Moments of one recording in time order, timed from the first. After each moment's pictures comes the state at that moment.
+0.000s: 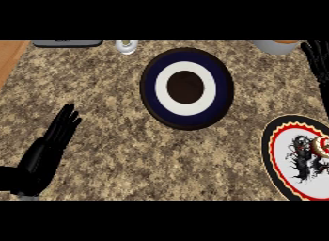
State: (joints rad) left arm 0.06 0.46 -0.26 -1.67 0.43 0.13 -0.07; right arm -0.31 -0.44 -0.03 -1.70 -0.16 0.02 -0.03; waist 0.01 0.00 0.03
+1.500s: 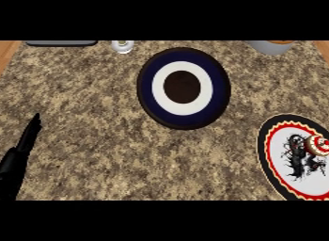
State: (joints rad) left arm 0.11 0.54 -0.17 -1.48 0.09 0.27 -0.17; right arm 0.19 -0.67 -0.55 -1.54 -0.53 0.46 -0.05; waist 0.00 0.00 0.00
